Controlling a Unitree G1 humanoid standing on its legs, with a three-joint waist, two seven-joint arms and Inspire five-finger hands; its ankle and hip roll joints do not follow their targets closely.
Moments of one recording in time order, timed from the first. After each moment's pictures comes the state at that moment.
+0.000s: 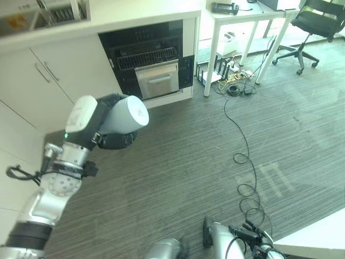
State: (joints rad) left arm -0.14 0.85 0.01 0.12 0.20 -0.40 0.23; right arm 0.01 -0.24 -0.05 1.19 0.53 -0.12 0.07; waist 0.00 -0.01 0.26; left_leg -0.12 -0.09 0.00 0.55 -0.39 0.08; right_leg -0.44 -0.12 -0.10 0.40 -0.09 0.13
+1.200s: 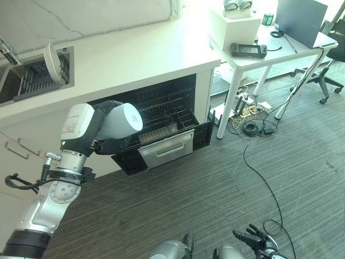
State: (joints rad) left arm -0.09 0.90 0.03 0.04 0.30 -0.31 0.28; right arm -0.02 -0.25 -0.01 1.20 0.49 -0.17 0.10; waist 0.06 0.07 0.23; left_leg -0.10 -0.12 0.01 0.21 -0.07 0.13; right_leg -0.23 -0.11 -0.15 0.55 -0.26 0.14
